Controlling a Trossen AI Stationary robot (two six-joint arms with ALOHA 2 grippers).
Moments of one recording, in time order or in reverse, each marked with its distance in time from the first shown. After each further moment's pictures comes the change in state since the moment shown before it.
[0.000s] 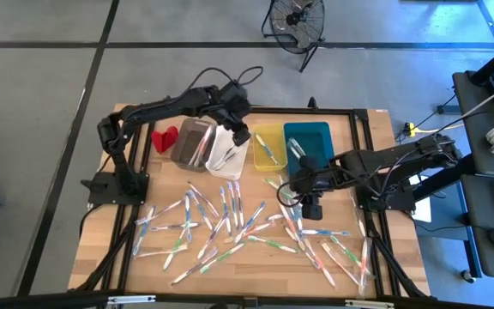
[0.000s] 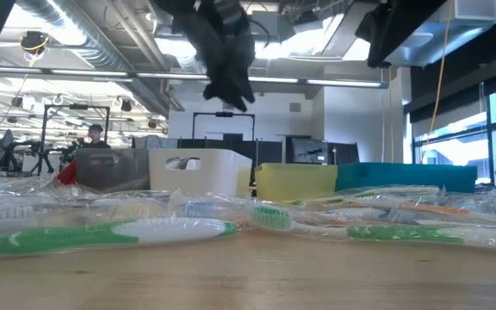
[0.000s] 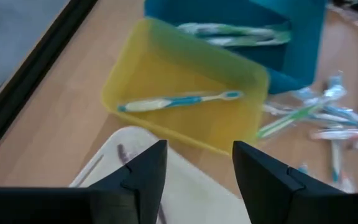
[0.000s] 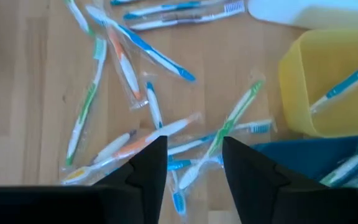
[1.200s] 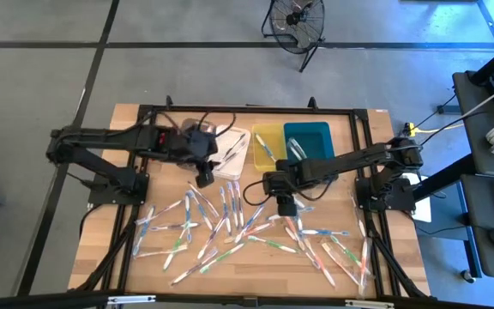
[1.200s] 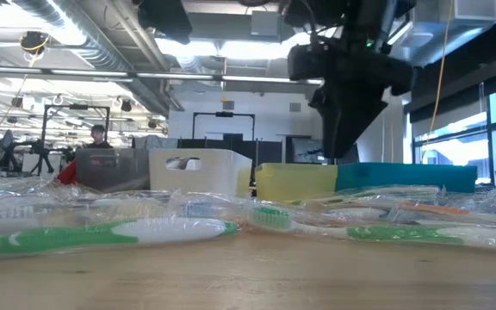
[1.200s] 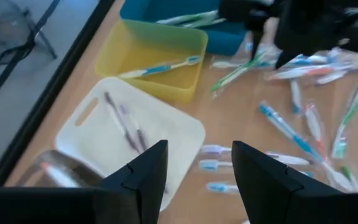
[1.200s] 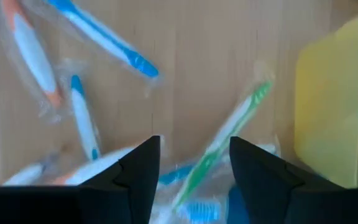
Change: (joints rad) left arm -0.494 -0.521 -0.326 -0.089 -0.497 -0.173; right arm -0.128 0.370 0.000 0.170 0.003 -0.184
